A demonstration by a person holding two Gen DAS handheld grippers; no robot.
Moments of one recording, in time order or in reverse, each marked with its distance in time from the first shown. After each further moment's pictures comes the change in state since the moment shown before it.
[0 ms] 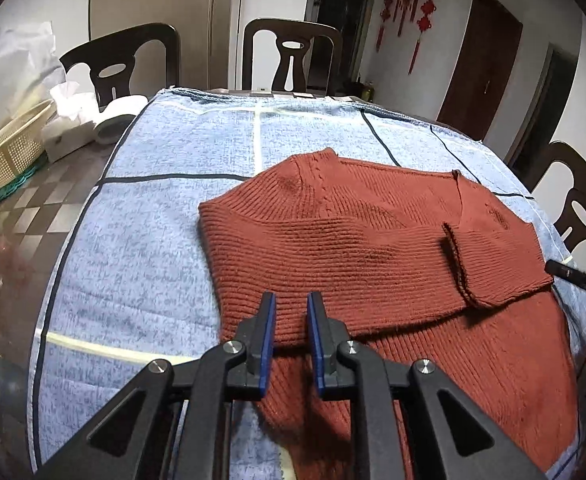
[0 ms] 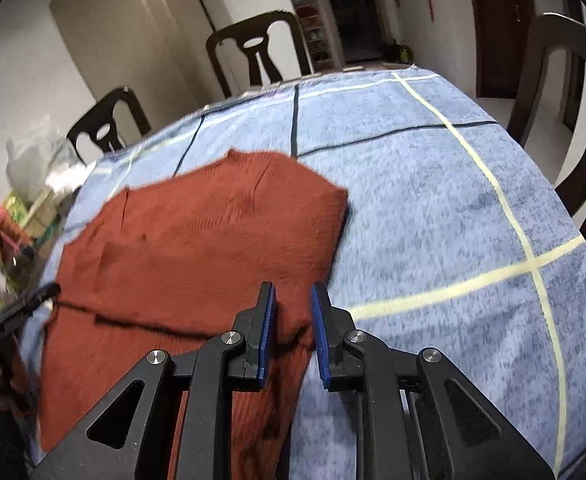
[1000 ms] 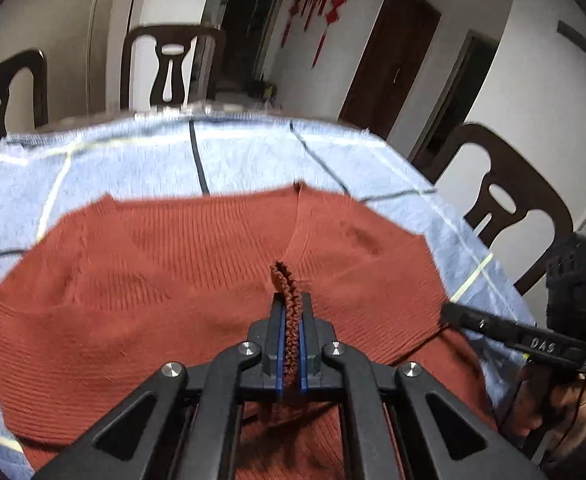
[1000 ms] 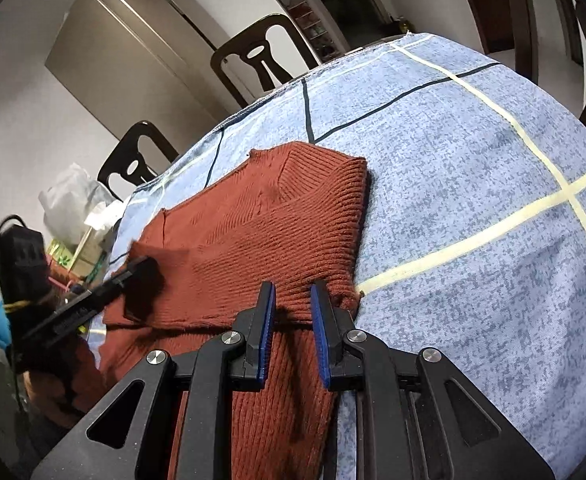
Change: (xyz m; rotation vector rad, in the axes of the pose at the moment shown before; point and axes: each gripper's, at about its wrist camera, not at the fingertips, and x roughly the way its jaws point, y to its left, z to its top) left arm 0.026 -0.126 0.037 0.120 -0.018 -0.325; right arm -0.004 -0.013 -0.014 0.199 -0.025 0.205
